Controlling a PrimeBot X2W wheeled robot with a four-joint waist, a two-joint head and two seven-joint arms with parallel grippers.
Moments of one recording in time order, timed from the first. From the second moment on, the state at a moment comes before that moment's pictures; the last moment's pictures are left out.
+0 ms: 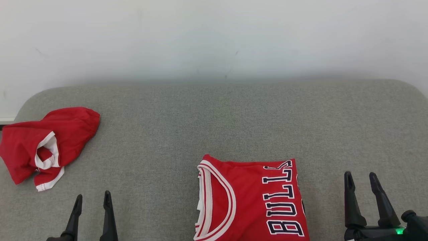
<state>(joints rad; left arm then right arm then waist) 0.04 0.05 0.07 0.12 -0.19 -0.10 -0.26 0.07 -0.11 -0.01 0.01 0.36 0.13 -0.23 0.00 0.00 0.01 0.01</state>
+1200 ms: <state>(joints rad) 0.06 0.05 0.02 0.14 -0.15 -0.12 -0.26 0.08 -0.10 0.01 0.16 0.29 0.13 -0.26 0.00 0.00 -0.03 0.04</state>
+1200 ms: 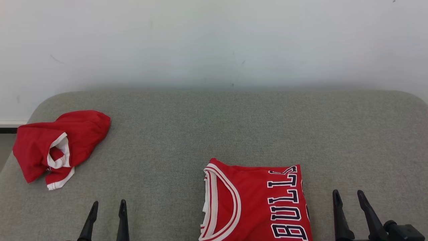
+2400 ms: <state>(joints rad) -0.03 0.05 0.01 0.17 -0.17 -0.12 -0.26 -0.29 -0.12 0.19 0.77 0.35 0.13 -0.12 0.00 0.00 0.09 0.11</state>
